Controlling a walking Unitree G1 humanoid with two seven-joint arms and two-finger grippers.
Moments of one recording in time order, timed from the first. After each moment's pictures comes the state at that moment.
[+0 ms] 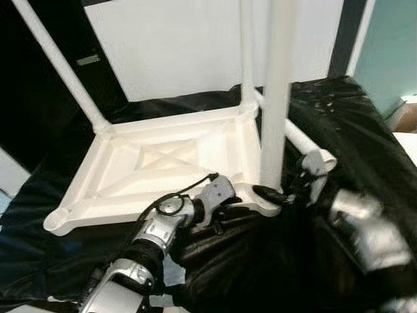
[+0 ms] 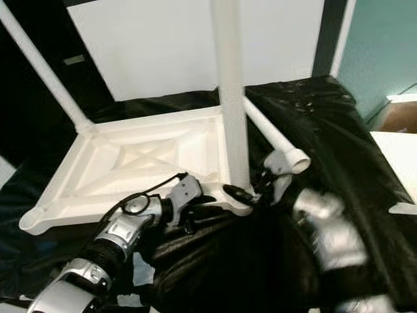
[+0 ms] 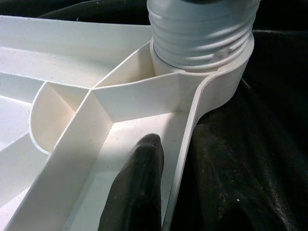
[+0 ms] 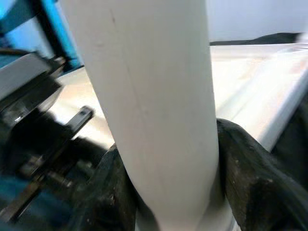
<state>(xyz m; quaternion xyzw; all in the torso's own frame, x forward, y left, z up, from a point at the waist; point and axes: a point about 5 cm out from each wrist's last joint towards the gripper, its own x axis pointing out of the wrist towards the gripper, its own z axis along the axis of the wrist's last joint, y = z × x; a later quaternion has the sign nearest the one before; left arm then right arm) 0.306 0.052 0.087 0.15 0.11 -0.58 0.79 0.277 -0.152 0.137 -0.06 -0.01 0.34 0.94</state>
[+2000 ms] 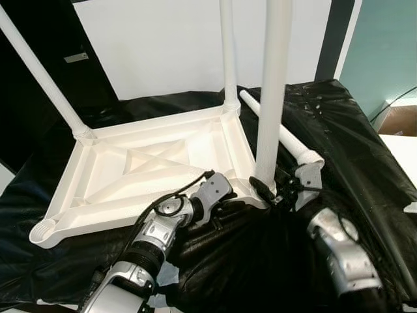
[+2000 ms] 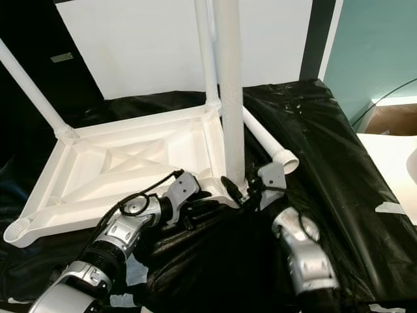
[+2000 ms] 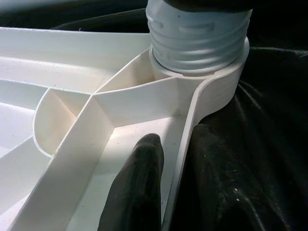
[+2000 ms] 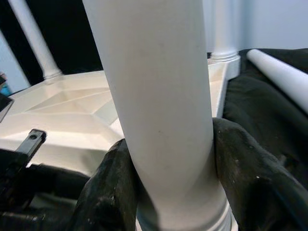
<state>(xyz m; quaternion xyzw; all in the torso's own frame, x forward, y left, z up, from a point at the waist) 0.304 0.054 0.082 0.15 0.12 -0.56 0.81 0.271 -0.145 0.126 -0.05 -0.06 0.21 0.97</state>
